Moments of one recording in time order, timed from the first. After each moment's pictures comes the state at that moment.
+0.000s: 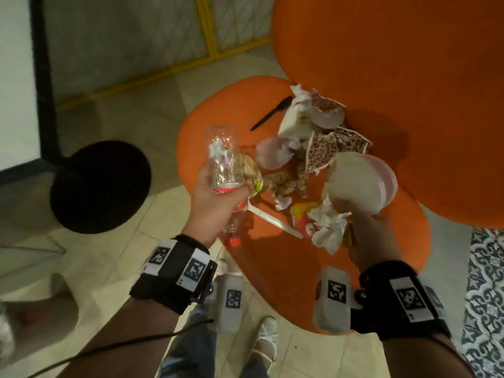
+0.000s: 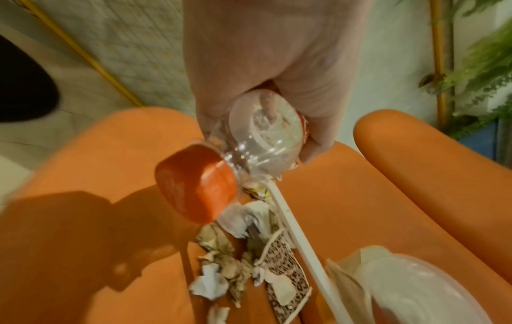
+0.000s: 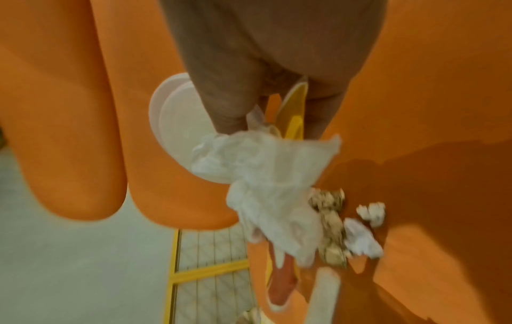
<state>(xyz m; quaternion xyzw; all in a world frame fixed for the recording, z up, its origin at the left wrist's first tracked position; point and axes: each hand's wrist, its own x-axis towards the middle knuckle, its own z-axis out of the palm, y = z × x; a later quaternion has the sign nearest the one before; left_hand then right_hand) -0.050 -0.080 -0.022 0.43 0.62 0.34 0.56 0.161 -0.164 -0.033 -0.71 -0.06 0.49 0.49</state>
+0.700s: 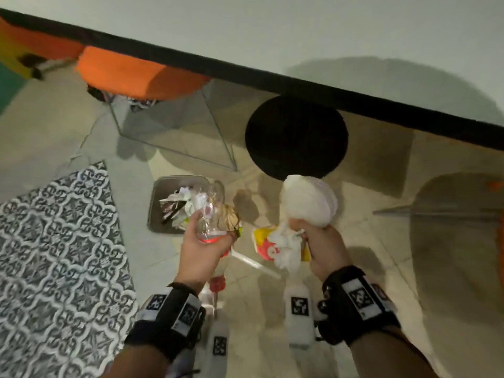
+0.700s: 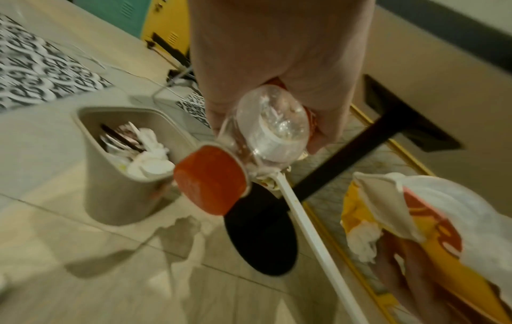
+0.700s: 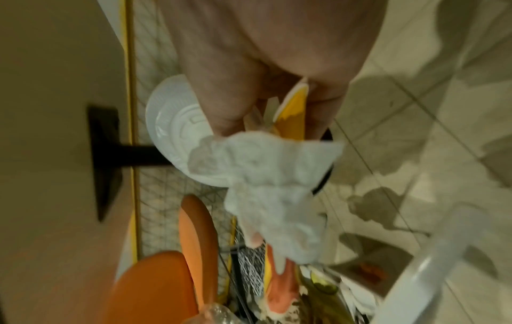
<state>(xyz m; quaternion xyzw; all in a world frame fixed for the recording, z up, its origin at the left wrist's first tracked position) -0.595 -0.248 -0.137 0.10 0.78 0.49 0.39 -0.425 -0.135 -0.137 -0.63 -0.28 0.70 0.19</state>
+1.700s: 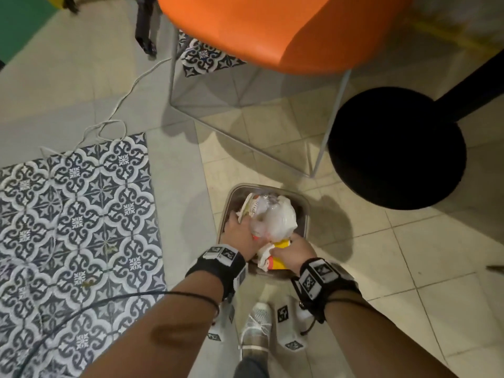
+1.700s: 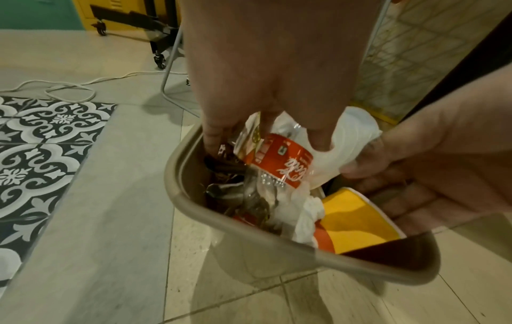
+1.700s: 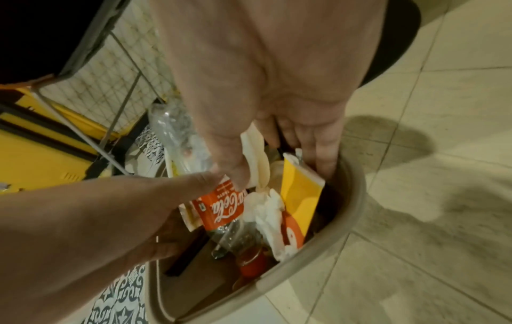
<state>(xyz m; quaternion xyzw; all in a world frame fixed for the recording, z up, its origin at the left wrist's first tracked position) -0.865 -0.246 -0.375 0.30 0.85 0.06 0.42 -0.743 -0.171 -0.341 -0.57 -0.61 0.52 -0.18</state>
